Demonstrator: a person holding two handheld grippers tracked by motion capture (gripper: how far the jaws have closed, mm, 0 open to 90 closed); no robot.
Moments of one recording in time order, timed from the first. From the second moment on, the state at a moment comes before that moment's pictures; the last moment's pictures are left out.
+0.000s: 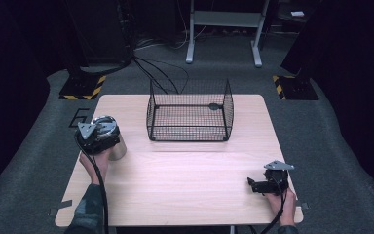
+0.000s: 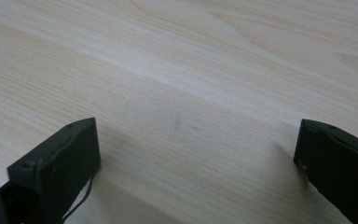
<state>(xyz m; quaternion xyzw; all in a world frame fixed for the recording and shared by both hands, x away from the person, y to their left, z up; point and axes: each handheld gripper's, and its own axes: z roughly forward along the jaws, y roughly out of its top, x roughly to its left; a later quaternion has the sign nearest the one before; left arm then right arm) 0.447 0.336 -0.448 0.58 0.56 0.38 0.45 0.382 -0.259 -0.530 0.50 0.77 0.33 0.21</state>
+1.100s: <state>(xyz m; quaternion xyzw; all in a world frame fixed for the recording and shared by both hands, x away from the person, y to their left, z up) 0.431 0.338 -0.438 0.59 0.54 0.39 0.45 0.382 -0.259 -0.530 0.50 0.77 0.33 0.21</state>
